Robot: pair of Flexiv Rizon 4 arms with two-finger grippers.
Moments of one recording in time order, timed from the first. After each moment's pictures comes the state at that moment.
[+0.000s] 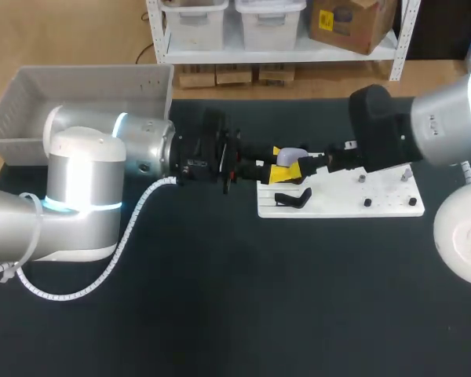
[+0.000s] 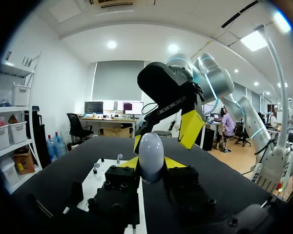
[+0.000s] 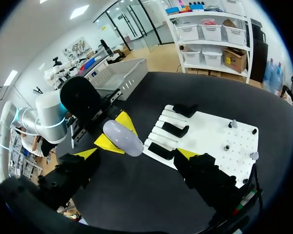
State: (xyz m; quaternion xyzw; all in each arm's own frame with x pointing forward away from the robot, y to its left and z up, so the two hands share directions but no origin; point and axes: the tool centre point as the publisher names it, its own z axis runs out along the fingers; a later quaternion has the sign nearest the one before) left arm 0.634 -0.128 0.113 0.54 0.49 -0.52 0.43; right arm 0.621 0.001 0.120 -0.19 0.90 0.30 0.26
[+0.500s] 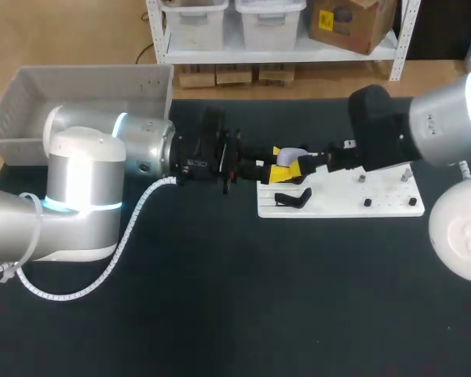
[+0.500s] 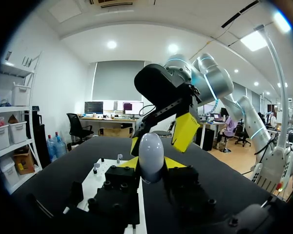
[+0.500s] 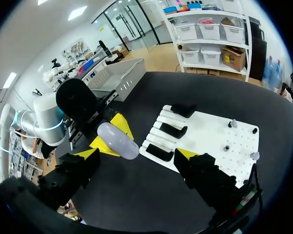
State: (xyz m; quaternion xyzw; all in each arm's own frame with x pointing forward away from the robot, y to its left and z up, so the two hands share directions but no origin) left arm 0.634 -0.128 0.113 0.54 0.49 -0.52 0.43; right arm 0.627 -0.001 0.116 -0.18 0.90 0.30 0.26
